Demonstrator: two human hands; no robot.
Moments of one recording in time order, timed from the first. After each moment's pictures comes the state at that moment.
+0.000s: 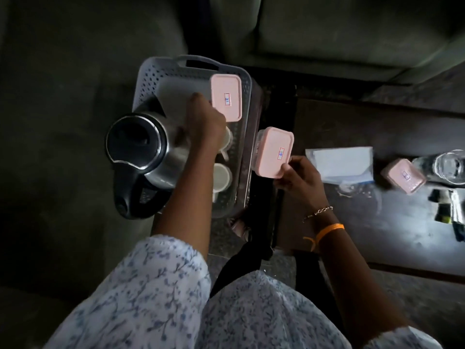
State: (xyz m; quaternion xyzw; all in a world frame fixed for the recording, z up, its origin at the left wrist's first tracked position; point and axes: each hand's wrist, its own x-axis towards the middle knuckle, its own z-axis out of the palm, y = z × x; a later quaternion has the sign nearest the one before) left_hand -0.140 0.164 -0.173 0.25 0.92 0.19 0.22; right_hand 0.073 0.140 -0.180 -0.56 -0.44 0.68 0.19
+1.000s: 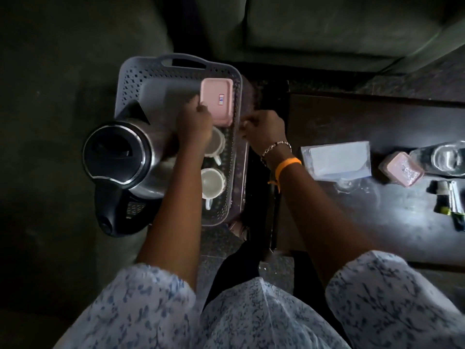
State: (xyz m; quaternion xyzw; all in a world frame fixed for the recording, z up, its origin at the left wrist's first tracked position) left_hand -0.144 0.169 -0.191 0.19 0.87 0.31 0.34; right_hand -0.026 0.206 -0.194 -0.60 -0.61 0.51 0.08
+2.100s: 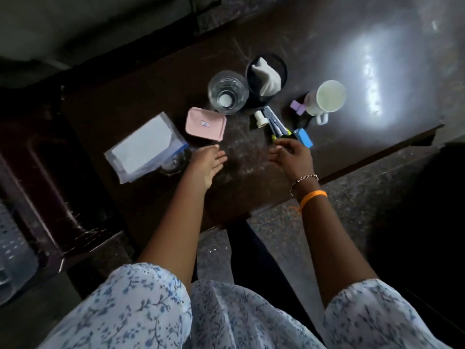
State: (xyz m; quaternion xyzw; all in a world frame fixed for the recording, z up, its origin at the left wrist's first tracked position) left_hand 0.328 0.232 -0.269 0.03 0.69 0.18 0.70; right_hand 0.490 0.210 -0.253 -0.77 -0.16 0.54 0.29
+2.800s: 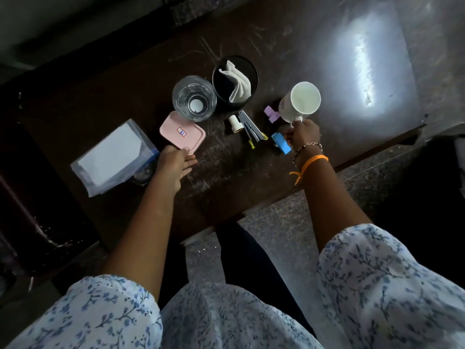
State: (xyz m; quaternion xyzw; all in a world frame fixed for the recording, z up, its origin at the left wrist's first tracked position) left_hand 0.333 0.252 -0.299 0.08 0.76 0.13 0.63; right_hand 0.578 0.272 -0.299 -0.85 -0.12 0.46 0.23
